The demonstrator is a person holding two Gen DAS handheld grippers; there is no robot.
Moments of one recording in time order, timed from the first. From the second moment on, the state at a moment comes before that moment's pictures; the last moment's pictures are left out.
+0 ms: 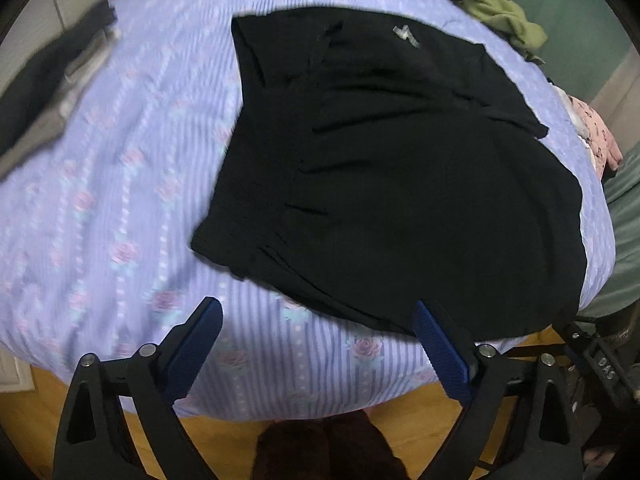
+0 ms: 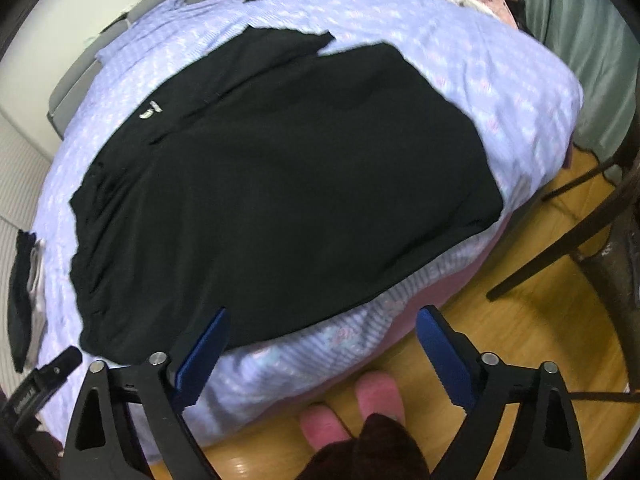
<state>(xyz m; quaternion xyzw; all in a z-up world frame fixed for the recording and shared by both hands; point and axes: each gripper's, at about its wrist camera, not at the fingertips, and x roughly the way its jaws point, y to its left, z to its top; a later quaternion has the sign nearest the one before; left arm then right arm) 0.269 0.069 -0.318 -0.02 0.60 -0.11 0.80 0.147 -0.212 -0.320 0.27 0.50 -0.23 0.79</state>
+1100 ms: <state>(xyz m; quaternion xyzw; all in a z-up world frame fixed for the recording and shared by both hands) 0.309 0.038 -0.234 -0.04 0.60 -0.16 0.78 0.189 -0.273 -0.207 0.28 0.44 -0.24 0.82</state>
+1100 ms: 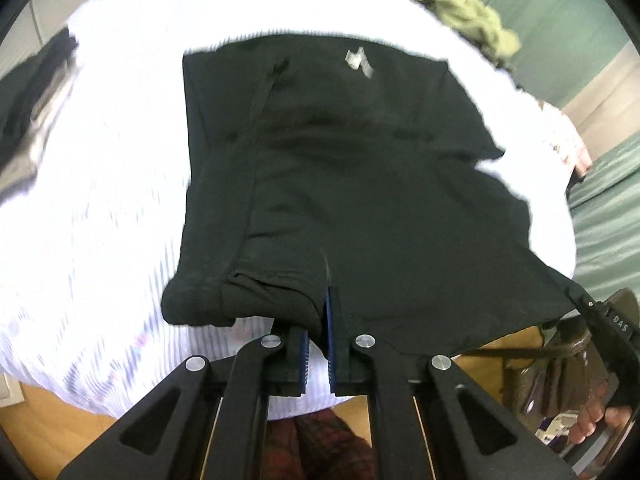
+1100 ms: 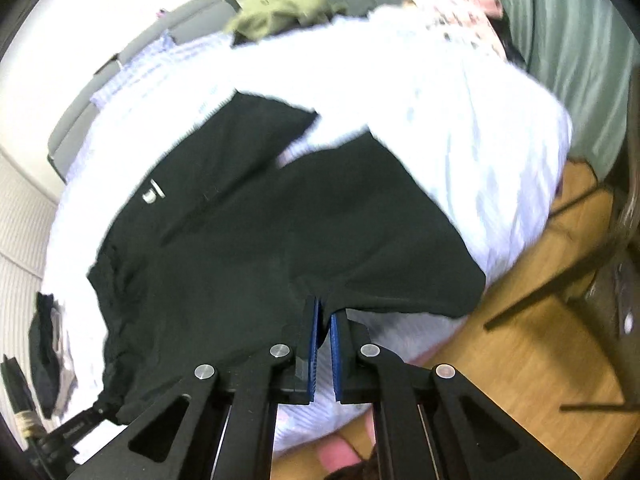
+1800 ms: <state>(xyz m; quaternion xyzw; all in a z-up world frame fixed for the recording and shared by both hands) 0.422 -0.007 -0.141 -0.09 0.52 -0.01 0.85 0.402 -0.321 -0.106 0.14 0.41 -0.03 0.90</state>
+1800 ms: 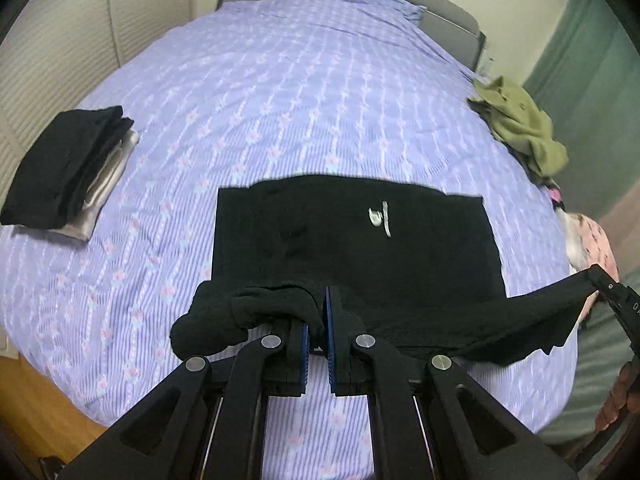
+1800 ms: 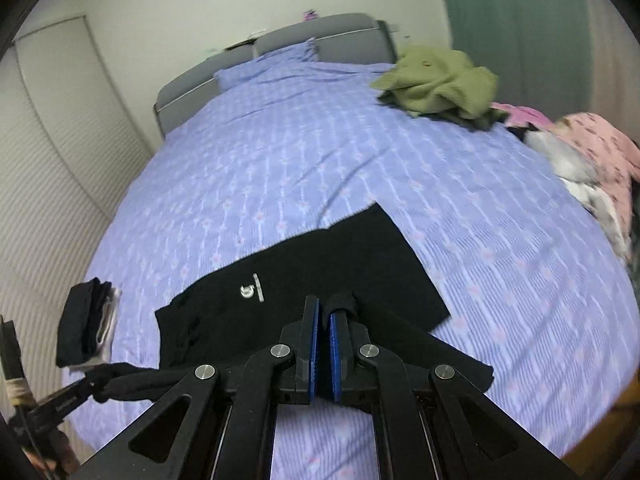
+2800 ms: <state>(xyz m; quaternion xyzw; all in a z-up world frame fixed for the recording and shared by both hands) 0.659 -0.001 -0.292 -0.06 0.62 0.01 0.78 0.668 -0.305 -0.258 0.06 0.54 -0.04 0.84</state>
